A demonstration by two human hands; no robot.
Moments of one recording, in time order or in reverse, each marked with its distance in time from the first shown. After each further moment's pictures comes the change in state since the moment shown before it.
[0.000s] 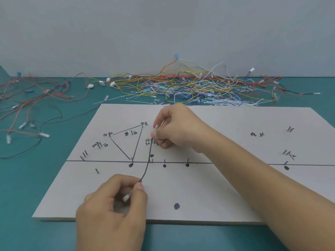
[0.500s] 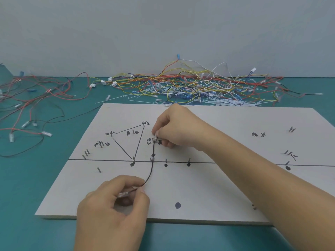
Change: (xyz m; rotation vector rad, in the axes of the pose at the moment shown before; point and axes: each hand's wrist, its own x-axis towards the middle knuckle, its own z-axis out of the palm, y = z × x) left_hand 0.003 -0.001 -0.011 0.039 -0.101 -0.014; right_hand 0.001 -0.009 0.002 -0.274 0.001 0.035
